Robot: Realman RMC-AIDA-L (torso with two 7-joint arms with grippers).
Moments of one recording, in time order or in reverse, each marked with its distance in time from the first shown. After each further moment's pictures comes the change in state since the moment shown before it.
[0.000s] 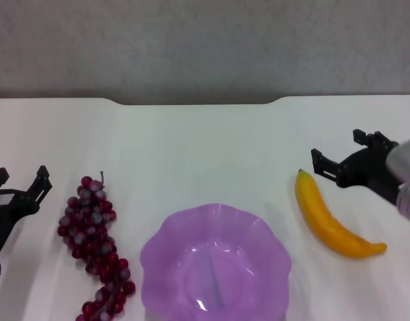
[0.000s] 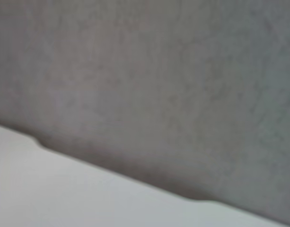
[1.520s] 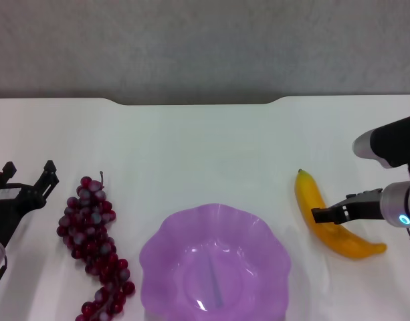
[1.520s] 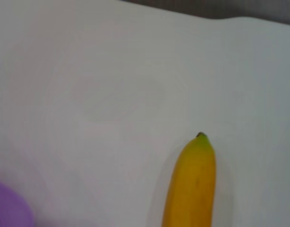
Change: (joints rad) left arm -0.020 -0.001 0.008 0.000 0.000 -0.001 -0.004; right arm 0.404 0.002 0.232 -0.400 -0.242 0.545 0.368
